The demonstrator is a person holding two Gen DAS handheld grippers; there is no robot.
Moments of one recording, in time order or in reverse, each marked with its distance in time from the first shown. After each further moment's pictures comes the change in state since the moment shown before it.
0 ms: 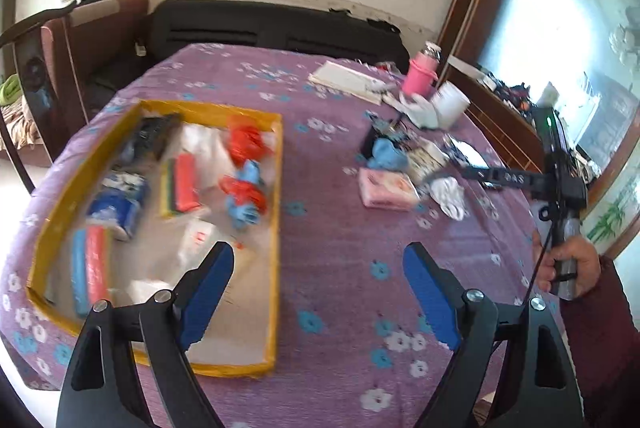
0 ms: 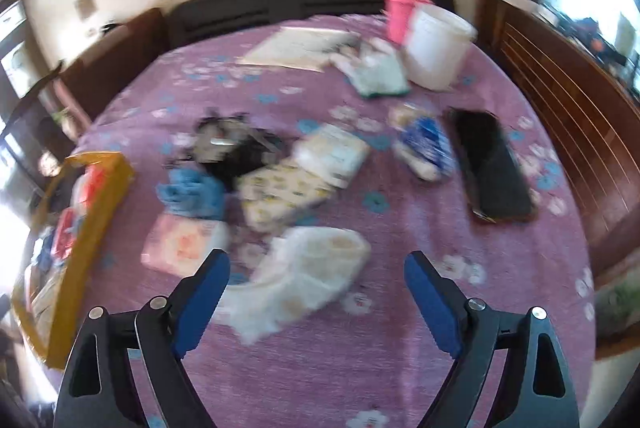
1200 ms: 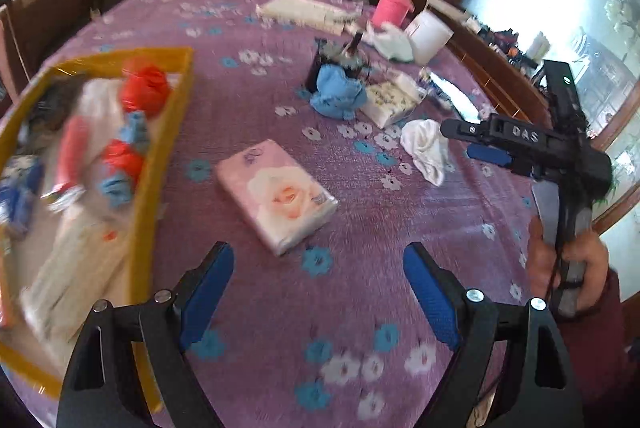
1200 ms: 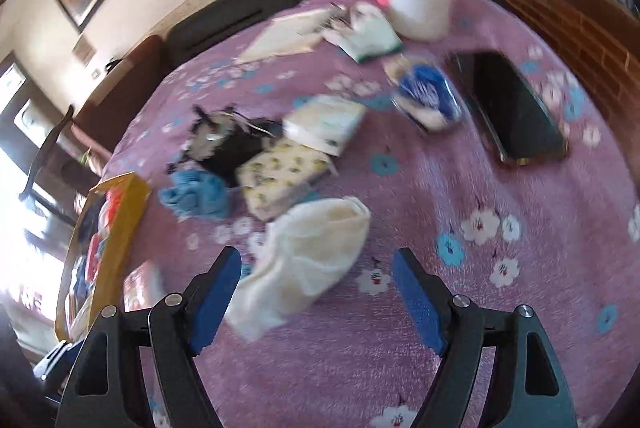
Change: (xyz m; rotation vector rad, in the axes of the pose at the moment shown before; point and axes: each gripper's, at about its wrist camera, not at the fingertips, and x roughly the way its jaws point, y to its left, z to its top) left arm 0.102 -0.053 0.002 0.038 0.233 -0.072; right arm 0.024 -0.046 -0.027 0.233 0.047 0.141
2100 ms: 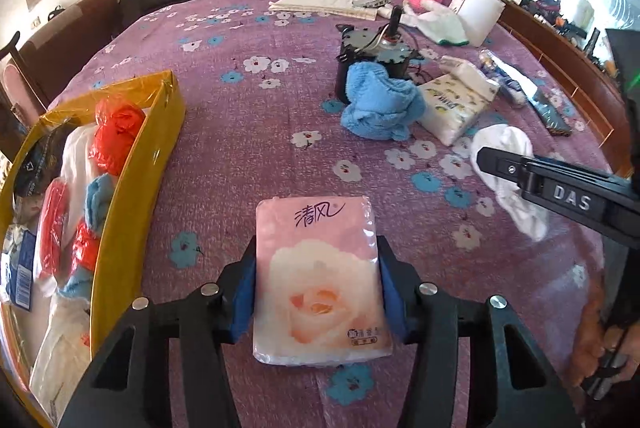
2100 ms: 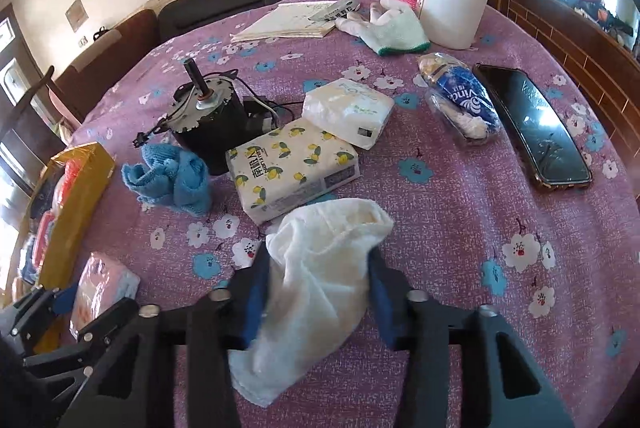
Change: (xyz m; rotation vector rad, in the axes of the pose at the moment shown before) left arm 0.066 -0.013 0.037 0.087 -0.008 0.223; right arm 0.041 0.032 -0.005 -0.134 -0.023 -0.124
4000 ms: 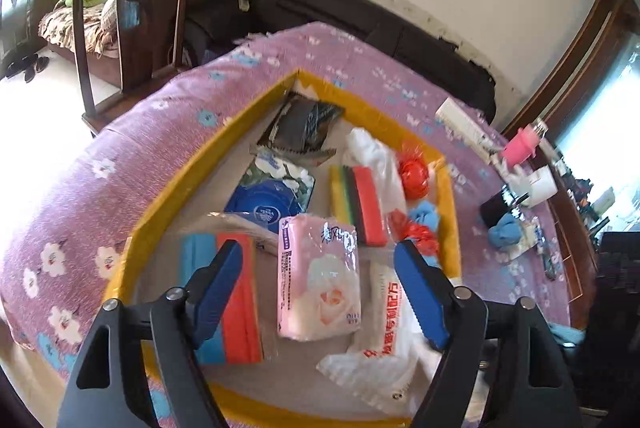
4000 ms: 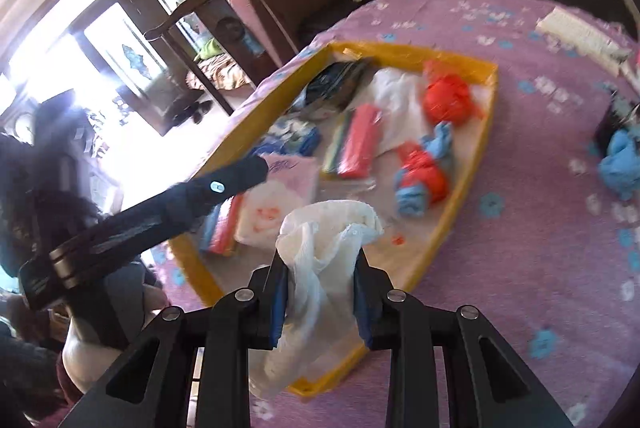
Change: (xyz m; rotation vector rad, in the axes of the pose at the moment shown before) left arm -0.127 0.252 -0.082 -0.534 -0.204 -0.034; right arm -0.035 0.283 -0.073 -0.347 0.180 0.500
